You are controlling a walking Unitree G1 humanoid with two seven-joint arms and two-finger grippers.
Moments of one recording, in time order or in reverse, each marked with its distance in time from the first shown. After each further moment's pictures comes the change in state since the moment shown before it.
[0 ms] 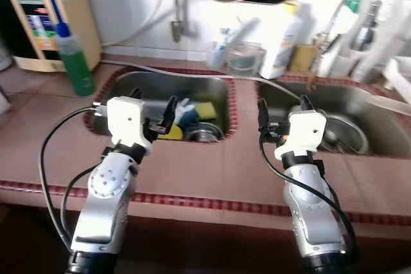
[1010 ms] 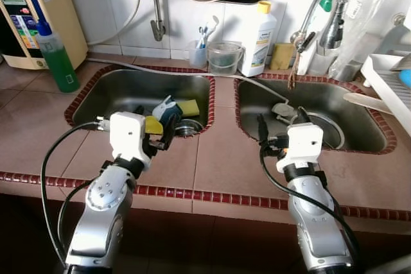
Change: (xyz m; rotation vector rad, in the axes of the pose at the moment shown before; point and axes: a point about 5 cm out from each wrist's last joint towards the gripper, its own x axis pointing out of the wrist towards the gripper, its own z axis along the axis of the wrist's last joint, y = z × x) left arm -0.034 0.009 -0.021 0.001 0.097 -0.071; right arm -0.023 0.014 -0.013 -0.001 0.061 0.177
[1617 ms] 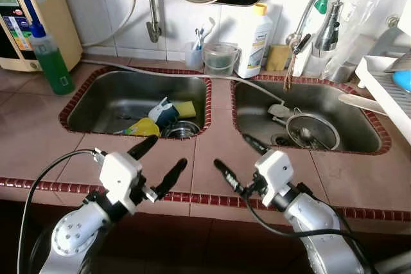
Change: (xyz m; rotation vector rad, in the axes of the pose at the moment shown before) left arm -0.062 -0.009 -0.010 0.107 0.011 -0.390; right arm -0.038 0.030 -0.011 0.010 0.089 0.692
